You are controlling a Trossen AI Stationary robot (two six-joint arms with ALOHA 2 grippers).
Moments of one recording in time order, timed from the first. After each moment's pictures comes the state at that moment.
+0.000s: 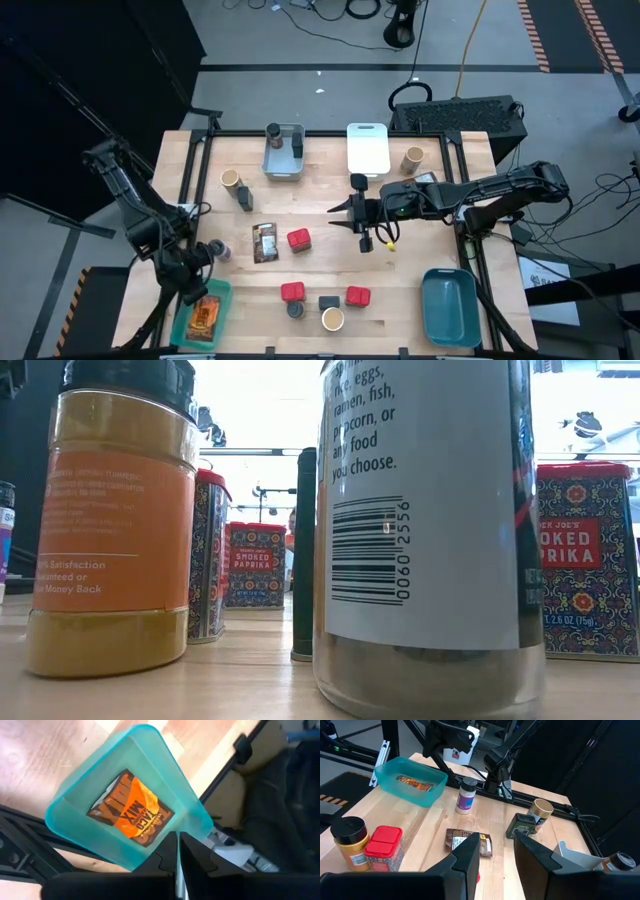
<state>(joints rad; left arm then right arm) -0.92 0.95 0.79 -0.84 0.14 -1.71 0.14 1.36 1.04 0.01 0.11 -0.20</state>
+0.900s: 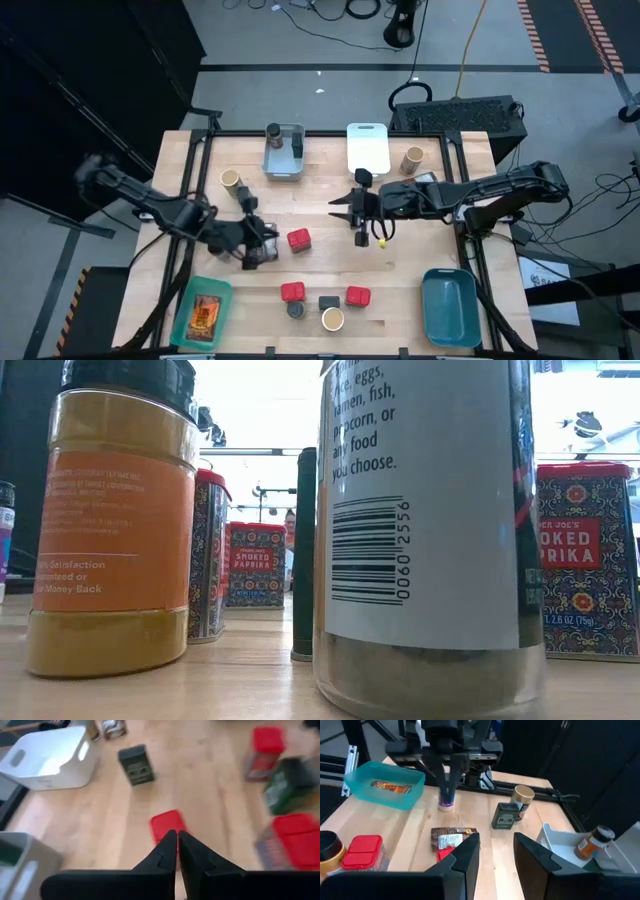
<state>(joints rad) -0.40 1.12 0.78 -0.37 -0.43 -0.15 0.13 1.36 1.04 -0.02 0.23 -0.06</state>
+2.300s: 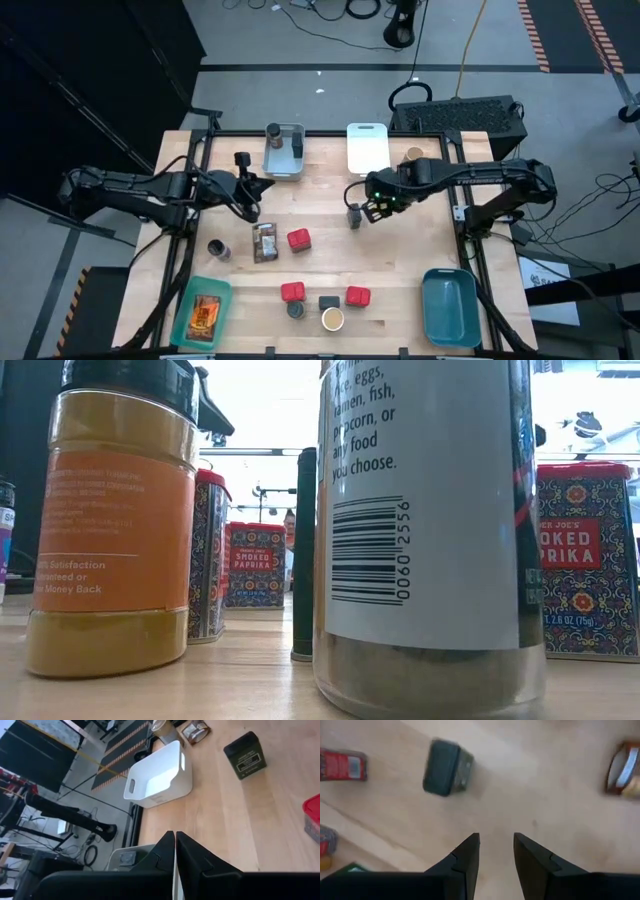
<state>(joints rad) -0.02 0.95 0.78 -0.35 -0.45 0.51 -0.05 1.46 1.27 -1.15 0.01 1.08</state>
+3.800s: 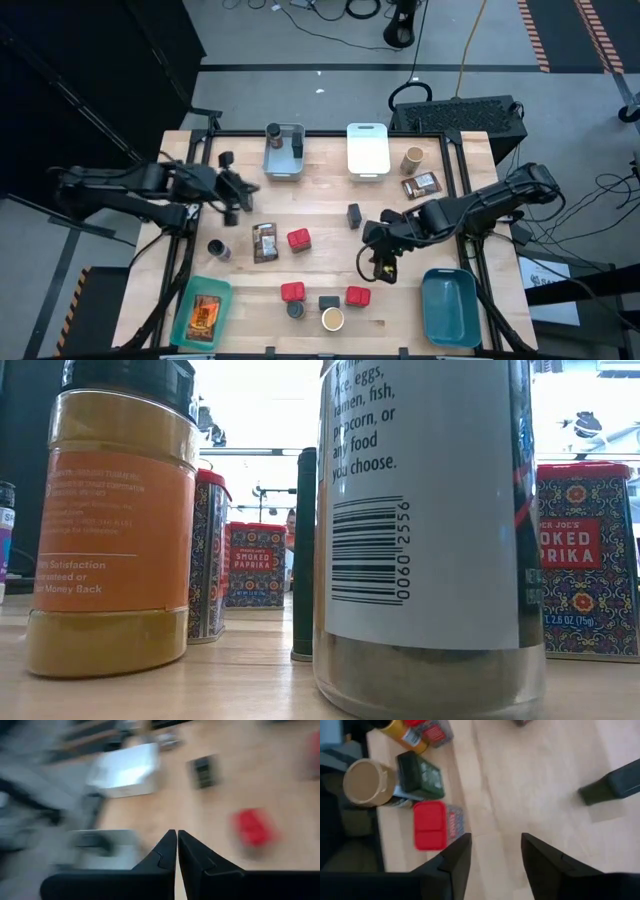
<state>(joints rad) -0.06 0.83 0.95 -0.71 -0.24 0.14 0.34 1.46 1.26 -0.87 0.05 0.62</state>
